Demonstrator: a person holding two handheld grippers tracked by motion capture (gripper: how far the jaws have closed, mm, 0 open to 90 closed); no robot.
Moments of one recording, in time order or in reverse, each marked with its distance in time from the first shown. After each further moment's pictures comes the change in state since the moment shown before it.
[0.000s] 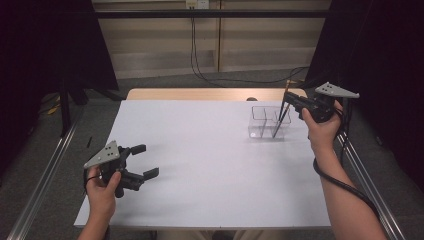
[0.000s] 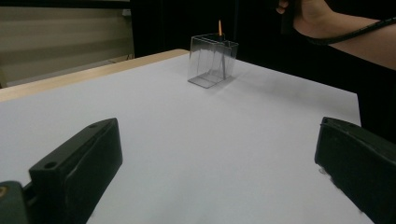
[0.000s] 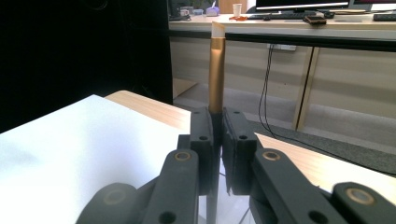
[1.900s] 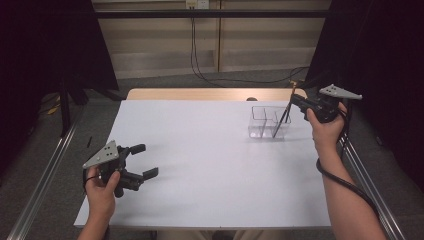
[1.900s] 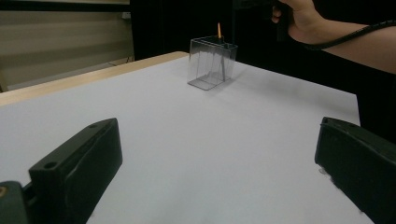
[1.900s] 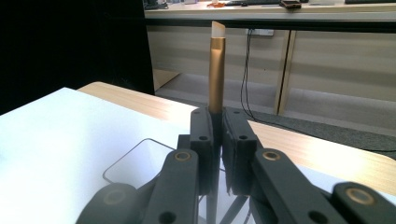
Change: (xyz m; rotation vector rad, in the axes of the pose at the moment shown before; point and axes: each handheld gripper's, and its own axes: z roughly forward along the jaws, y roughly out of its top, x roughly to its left) left arm 0.000 0.001 -0.001 -0.010 -0.004 0.006; right arm -0.023 -0.014 -0.001 0.038 -0.075 0.032
